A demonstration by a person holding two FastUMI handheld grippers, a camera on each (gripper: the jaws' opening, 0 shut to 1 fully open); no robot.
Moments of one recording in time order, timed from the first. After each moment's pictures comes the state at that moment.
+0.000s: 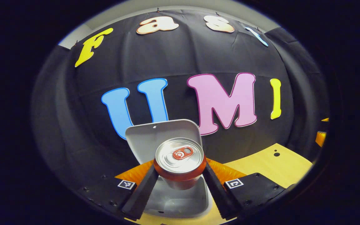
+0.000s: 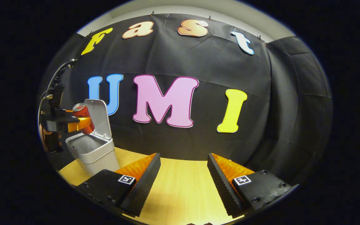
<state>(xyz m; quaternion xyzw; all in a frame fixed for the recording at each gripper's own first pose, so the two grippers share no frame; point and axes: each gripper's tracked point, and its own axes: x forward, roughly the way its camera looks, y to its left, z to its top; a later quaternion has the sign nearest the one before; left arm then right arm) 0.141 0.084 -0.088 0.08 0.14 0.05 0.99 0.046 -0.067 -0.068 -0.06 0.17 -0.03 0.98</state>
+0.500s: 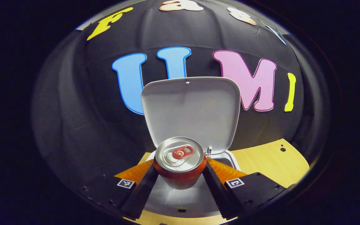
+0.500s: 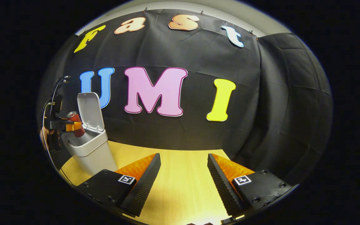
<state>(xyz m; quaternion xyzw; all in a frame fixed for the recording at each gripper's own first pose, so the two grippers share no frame) 0.140 0.131 -0.165 0.02 0.22 0.07 0.97 0.017 -0.096 -0.093 -0.06 0.21 -0.09 0.97</state>
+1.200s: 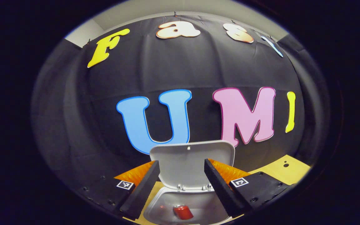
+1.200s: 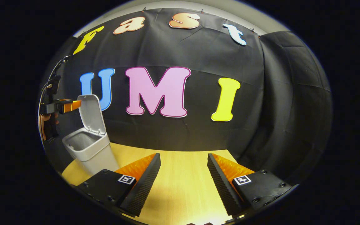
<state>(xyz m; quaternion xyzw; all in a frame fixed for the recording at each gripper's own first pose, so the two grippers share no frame) 0.182 0.127 -0.015 0.05 0.06 0.07 0.99 0.049 -0.081 -0.097 -0.03 0.20 -0.06 0.98</state>
